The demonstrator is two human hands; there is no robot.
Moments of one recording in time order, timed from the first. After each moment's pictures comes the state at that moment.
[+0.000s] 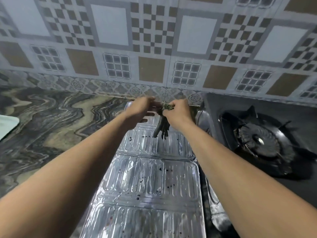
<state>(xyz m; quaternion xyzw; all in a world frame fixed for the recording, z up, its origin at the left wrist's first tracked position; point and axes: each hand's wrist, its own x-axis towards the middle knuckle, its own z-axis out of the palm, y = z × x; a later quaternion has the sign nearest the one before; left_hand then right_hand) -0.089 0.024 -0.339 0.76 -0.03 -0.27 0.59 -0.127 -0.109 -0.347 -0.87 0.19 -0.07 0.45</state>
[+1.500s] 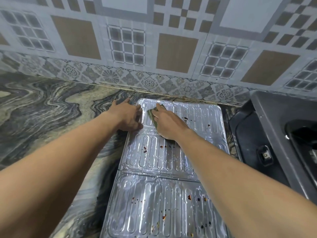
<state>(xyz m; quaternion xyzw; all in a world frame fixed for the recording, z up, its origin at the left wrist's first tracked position) 0.051 0.110 -0.452 0.94 -0.26 -0.20 -0.05 -0.008 -0.063 -0.471 -0.98 -0.08 0.08 0.16</state>
